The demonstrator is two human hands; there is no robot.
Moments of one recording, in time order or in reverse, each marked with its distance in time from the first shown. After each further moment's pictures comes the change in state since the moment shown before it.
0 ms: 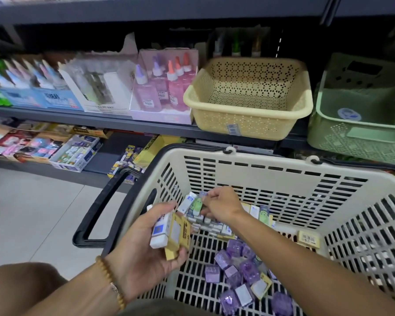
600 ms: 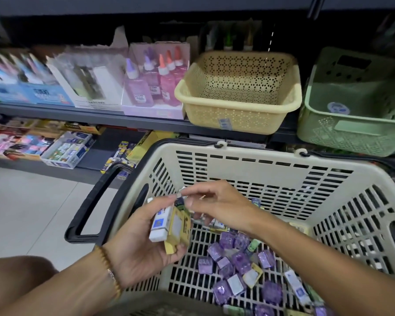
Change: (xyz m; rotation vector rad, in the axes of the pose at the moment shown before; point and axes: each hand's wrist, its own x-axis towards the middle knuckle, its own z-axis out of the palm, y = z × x) left_hand 0.004 -0.002 0.008 0.028 -0.083 -0.020; right_hand -0.062 -0.031 -0.031 0.016 -0.358 -0.278
